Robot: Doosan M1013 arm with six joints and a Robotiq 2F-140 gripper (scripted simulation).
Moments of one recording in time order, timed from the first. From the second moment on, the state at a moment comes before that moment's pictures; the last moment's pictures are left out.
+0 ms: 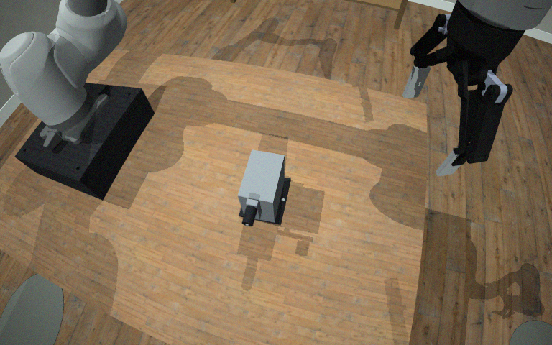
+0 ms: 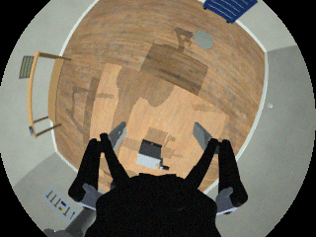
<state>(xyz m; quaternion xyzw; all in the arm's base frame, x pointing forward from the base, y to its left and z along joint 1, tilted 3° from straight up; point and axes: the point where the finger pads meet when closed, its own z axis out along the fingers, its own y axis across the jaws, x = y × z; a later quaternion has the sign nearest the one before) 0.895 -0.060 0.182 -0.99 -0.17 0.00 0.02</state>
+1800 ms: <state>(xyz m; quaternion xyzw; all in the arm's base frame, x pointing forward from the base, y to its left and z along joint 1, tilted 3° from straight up) 0.687 -0.180 0.115 -0.79 -0.61 0.02 0.02</state>
